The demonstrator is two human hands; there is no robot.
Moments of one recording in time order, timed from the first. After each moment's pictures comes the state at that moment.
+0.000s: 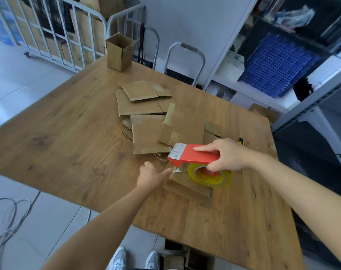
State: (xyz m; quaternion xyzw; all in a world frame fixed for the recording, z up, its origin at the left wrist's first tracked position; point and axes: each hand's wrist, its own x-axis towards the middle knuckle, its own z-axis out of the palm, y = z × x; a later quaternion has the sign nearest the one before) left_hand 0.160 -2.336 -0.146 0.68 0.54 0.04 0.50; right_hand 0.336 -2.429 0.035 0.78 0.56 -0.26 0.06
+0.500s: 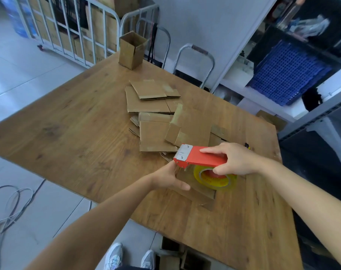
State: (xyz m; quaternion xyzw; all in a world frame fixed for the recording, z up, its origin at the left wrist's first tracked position) left_hand 0.157 -2.334 -0.120 0.67 0.18 0.00 0.72; right_hand 0.333 -2.428 0.037 0.77 0.58 -0.25 0.08
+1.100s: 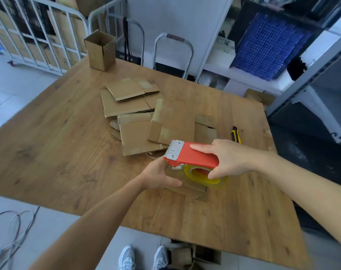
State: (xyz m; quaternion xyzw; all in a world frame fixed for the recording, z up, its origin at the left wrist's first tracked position) left_hand 0.172 -2.328 -0.134 0.74 0.24 0.00 0.63; right_hand 0.339 -2.460 0.042 0.76 0.58 -0.25 0.14
